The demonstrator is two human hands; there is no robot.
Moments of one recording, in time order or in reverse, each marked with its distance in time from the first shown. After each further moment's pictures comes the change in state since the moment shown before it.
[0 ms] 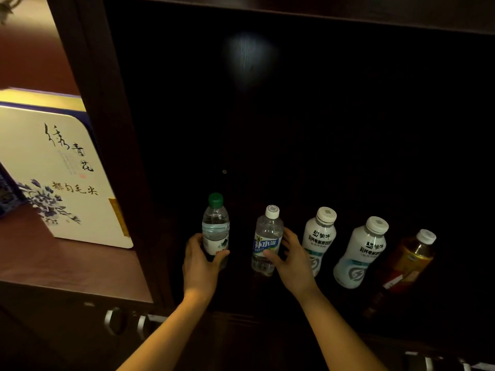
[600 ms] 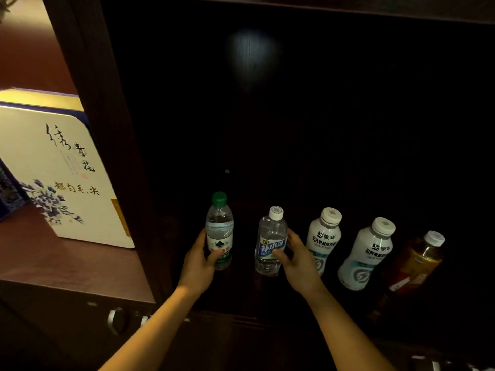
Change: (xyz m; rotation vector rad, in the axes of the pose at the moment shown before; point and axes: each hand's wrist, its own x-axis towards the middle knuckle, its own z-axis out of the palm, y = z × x) left_hand 0.019 -0.008 -0.012 -0.140 -0.307 0.072; right_hand 0.012 0.023 -0.002 -0.013 -0.048 -0.042
